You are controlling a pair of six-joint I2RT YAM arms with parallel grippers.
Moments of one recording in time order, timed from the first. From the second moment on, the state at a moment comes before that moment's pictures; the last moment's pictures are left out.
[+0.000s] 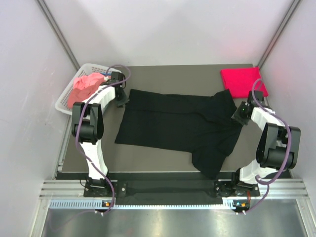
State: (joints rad) left arm -0.12 2.02 1.51 -0.57 -0.13 -0.55; right arm -0.20 1.57 0.92 -0.39 -0.08 0.46
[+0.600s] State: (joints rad) left arm -0.12 2.24 1.80 -0.39 0.26 -0.55; right arm -0.21 1.81 1.25 -0.25 -0.30 0.25
